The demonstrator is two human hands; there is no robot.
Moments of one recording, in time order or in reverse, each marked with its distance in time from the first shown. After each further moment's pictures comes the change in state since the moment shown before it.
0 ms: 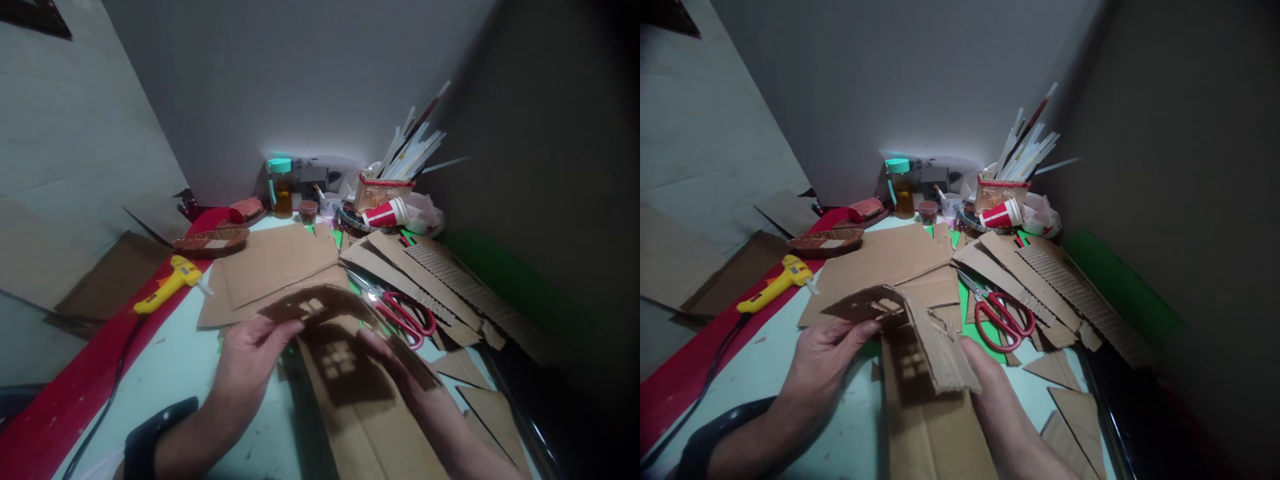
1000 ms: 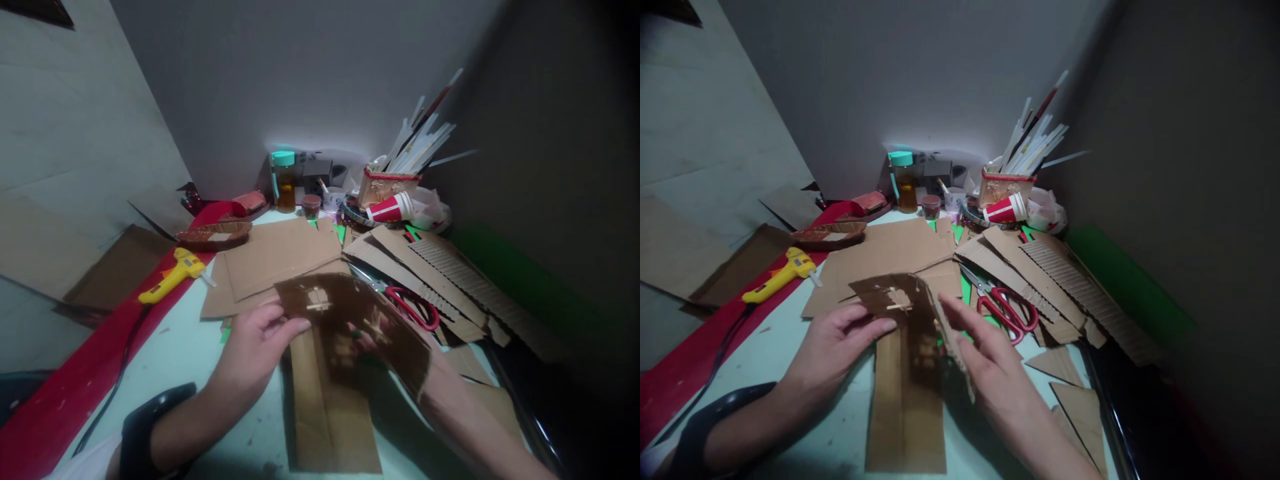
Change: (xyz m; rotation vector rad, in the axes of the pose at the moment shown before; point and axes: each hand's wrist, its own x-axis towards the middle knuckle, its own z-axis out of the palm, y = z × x) left_hand 0.006 0.001 -0.002 0.041 -0.186 -0.089; right_hand -0.001 -0.021 0.003 -0.318 0.026 -0.353
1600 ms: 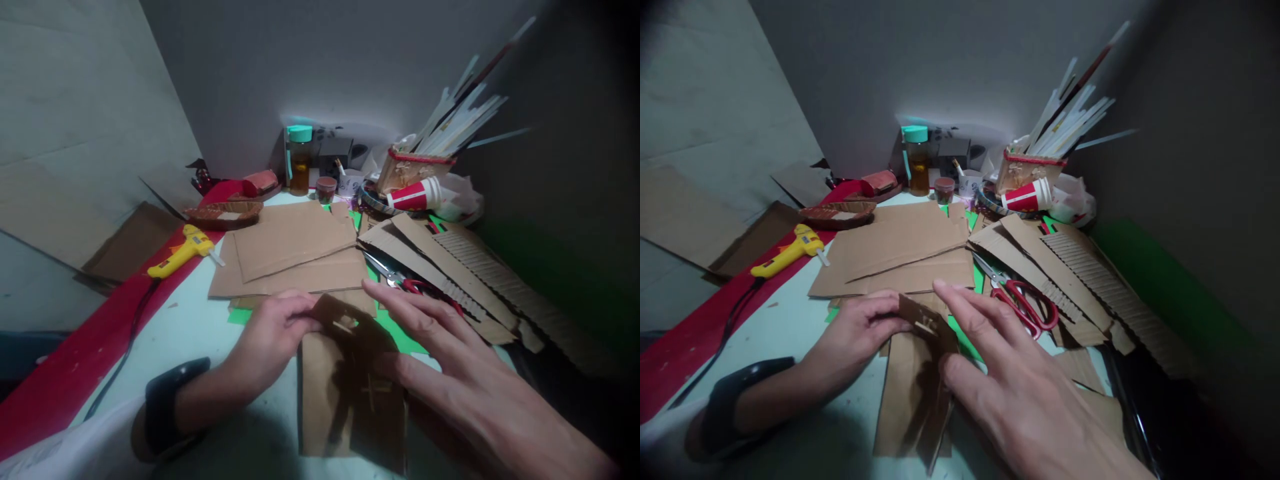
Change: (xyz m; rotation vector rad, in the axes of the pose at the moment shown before) left_hand 0.003 -0.019 0.003 0.077 -0.214 0.125; right_hand -0.012 -0.009 -0.024 -1.170 -0.185 -0.786
